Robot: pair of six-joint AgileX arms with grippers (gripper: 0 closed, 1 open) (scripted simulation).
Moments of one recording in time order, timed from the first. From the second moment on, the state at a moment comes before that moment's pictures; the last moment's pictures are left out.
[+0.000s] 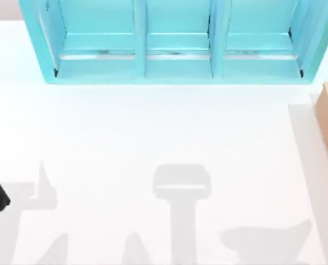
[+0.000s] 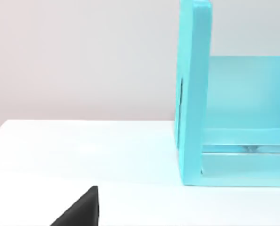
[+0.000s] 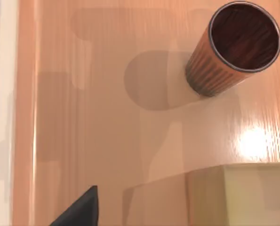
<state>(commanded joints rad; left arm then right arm) 0.00 0.00 0.00 0.00 0.00 0.00 -0.25 0.94 0.74 -0.73 0.00 -0.23</state>
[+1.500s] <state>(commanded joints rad) 0.00 0.00 0.00 0.00 0.00 0.00 -0.41 1.66 1.03 -0.92 0.00 -0.38</state>
